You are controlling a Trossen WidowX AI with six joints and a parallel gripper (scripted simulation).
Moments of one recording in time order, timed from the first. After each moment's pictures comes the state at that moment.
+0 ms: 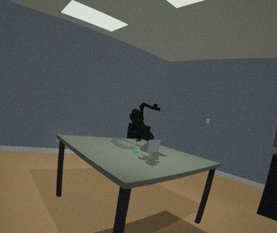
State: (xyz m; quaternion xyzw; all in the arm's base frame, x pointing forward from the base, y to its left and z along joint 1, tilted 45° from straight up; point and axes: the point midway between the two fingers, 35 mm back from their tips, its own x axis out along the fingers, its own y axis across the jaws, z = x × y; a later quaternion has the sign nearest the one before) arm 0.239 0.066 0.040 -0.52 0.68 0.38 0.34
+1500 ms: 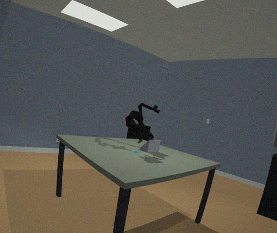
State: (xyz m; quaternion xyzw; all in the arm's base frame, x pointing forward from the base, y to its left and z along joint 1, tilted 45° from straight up) arm 0.232 0.061 0.036 -0.42 0.63 0.49 0.42
